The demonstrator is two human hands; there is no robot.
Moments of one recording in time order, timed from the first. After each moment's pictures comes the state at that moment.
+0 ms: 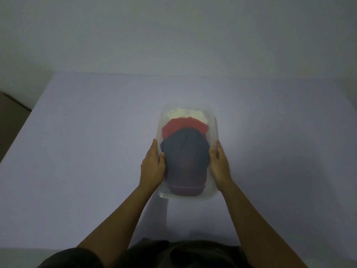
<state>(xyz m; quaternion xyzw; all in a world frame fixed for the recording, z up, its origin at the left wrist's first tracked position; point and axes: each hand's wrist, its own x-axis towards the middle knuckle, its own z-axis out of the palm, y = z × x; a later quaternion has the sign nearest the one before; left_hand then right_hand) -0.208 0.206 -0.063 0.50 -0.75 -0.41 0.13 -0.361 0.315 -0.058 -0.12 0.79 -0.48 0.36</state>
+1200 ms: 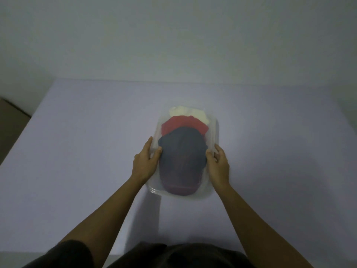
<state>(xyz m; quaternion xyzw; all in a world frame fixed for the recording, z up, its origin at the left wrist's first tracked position) -0.205 0.183 -0.049 0.50 -0.73 -0.44 0.11 -0.362 0.326 -0.046 -0.11 0.80 -0.51 0.29</state>
